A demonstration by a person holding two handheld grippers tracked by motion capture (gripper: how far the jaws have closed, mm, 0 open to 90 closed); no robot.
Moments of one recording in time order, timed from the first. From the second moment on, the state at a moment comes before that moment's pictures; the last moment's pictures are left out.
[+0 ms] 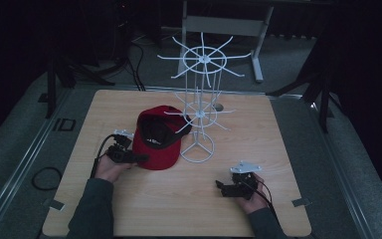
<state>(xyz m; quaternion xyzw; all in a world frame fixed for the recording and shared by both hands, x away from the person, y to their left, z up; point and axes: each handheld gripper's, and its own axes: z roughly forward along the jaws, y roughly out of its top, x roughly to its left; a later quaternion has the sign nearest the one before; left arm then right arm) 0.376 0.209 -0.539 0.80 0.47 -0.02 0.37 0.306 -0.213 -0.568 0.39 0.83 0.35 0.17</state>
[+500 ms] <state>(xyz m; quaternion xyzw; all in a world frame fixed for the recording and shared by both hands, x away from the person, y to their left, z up) 0.372 0.199 -0.539 0.80 0.46 0.01 0.38 0.306 -0.213 -0.568 0.39 0.83 0.35 0.17</state>
